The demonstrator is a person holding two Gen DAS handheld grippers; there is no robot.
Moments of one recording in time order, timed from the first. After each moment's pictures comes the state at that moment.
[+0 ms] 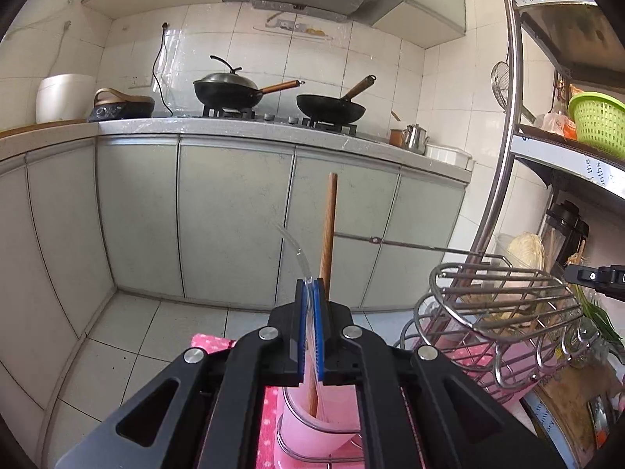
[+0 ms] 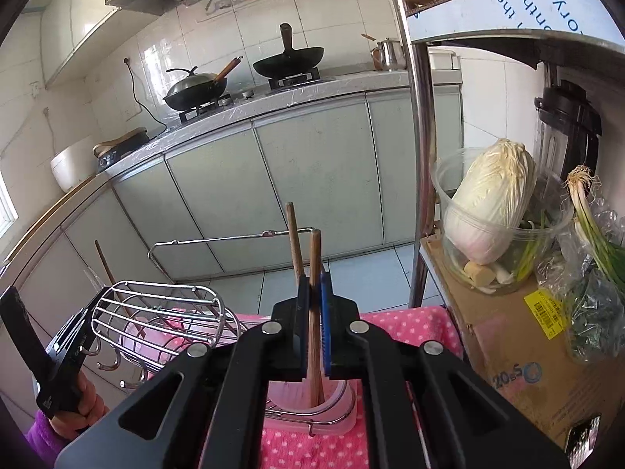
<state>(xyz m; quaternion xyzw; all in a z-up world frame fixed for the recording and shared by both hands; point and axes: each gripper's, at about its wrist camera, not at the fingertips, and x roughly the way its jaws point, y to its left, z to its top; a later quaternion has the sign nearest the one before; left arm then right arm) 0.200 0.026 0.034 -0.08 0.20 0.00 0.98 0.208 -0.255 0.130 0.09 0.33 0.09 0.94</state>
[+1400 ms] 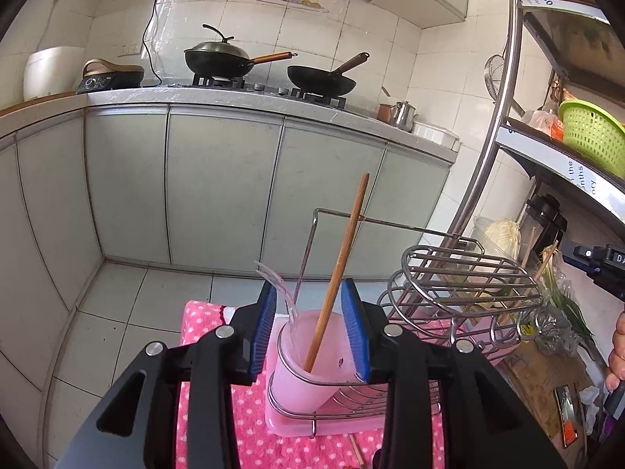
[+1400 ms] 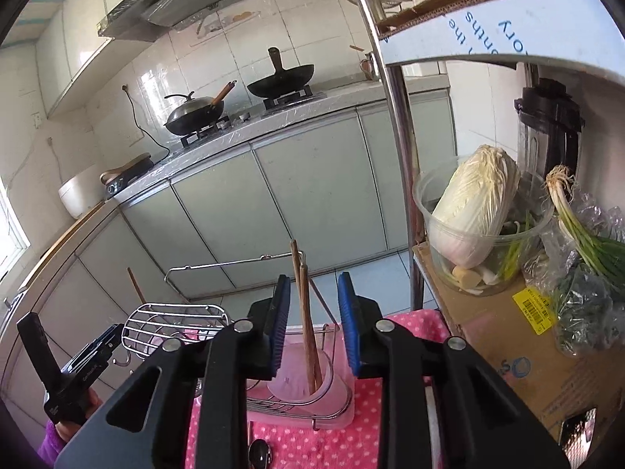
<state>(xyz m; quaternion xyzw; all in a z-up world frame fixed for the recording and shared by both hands) 0.181 0.034 0.056 -0.10 0.26 -0.04 0.96 0.194 -0.290 0.158 0.14 0.32 0.09 0.93</state>
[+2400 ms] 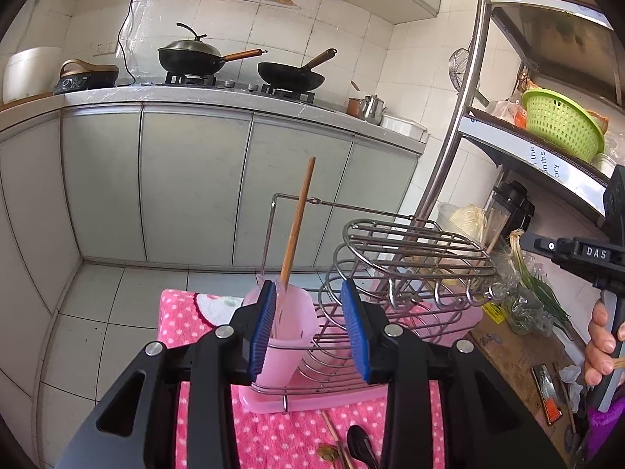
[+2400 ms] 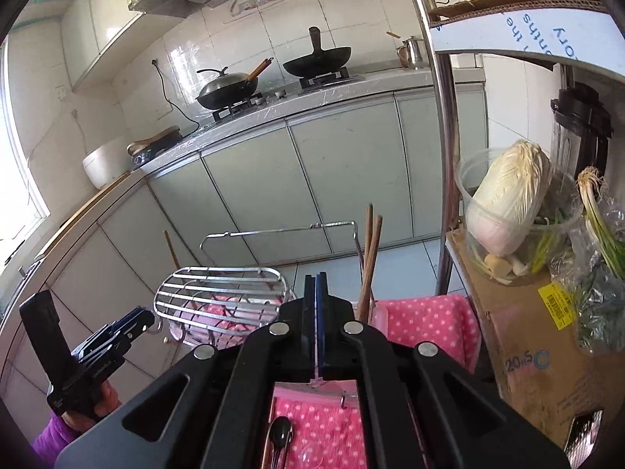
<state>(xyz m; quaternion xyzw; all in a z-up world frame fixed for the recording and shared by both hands) 0.150 0.024 0.058 -0.10 0.26 -0.09 0.96 0.169 -0.251 0.159 0.11 0.34 0.15 0.92</state>
